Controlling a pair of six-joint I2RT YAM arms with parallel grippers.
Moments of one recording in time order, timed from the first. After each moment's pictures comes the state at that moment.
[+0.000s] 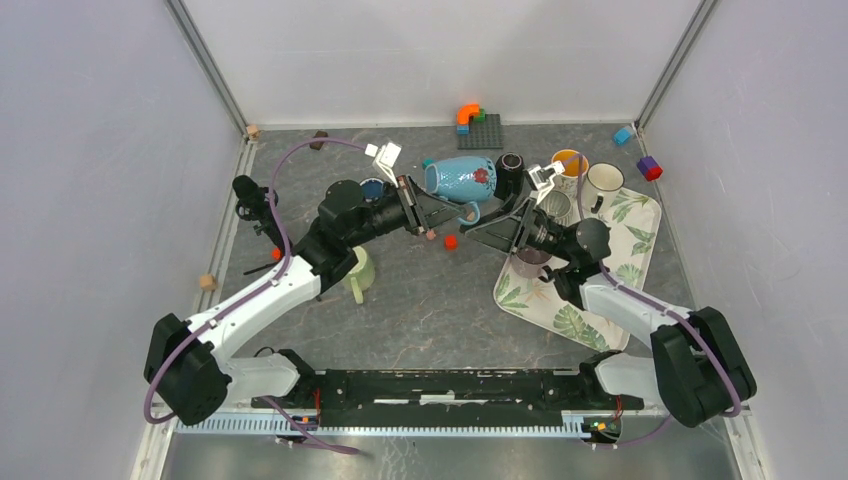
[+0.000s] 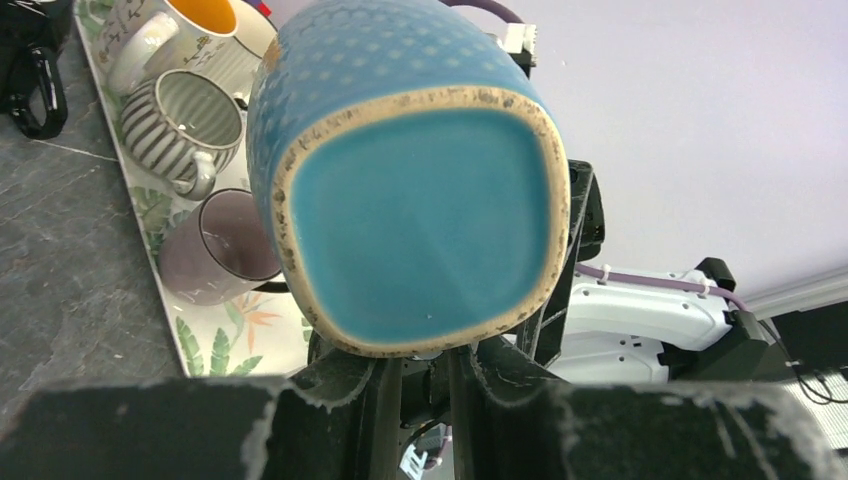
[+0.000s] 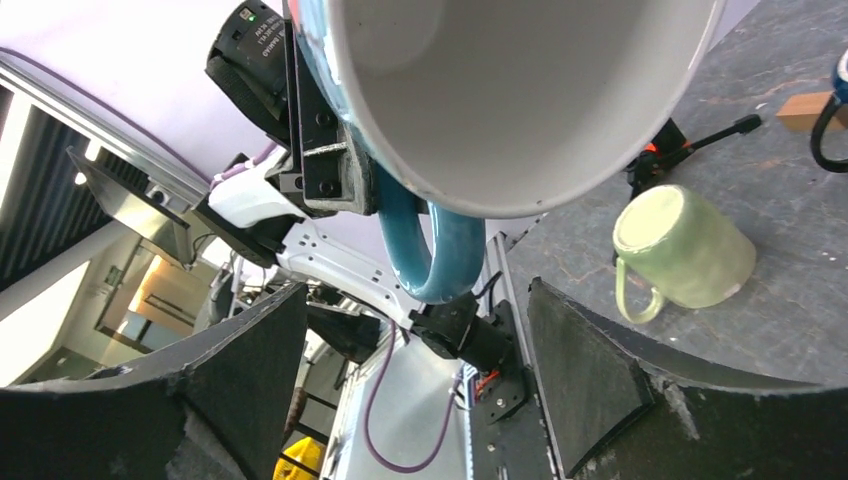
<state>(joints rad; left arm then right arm) -0.68 1.20 0.92 0.31 0.42 -0.90 0.40 1.23 0.51 1.13 -0.85 1.24</state>
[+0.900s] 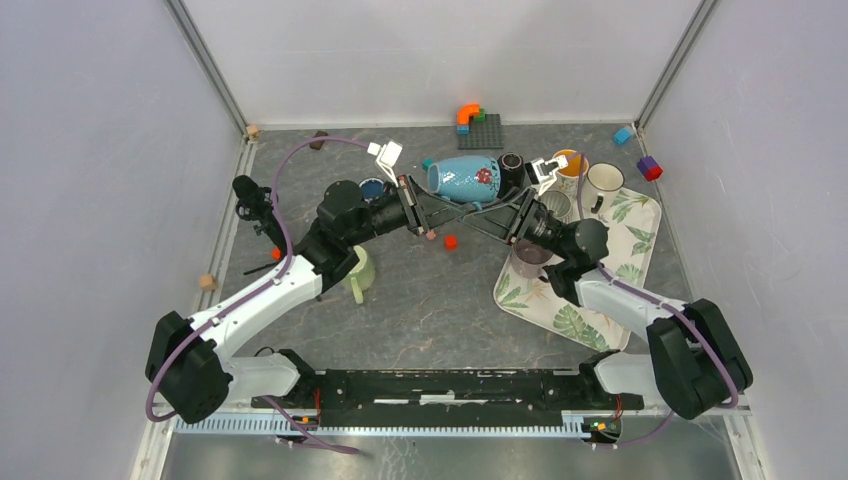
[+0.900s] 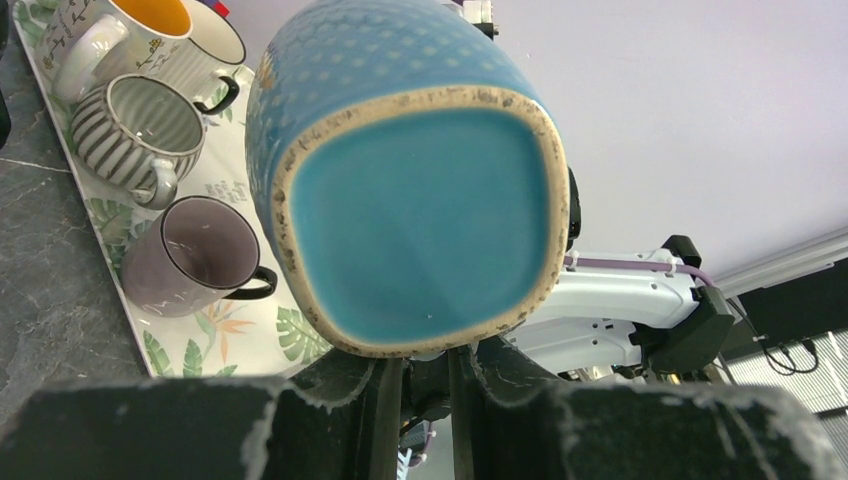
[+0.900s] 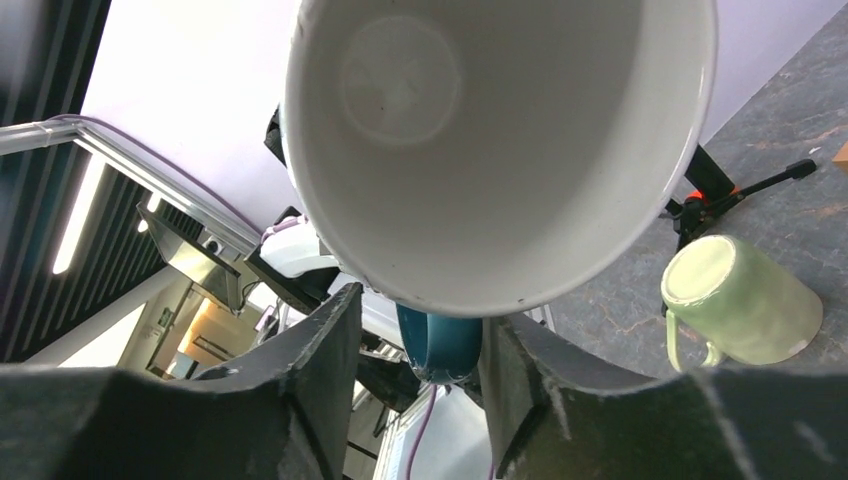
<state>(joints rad) -0.68 1.22 0.91 0.40 0.48 -0.94 0.43 1.28 0.54 1.25 -0.73 1.38</state>
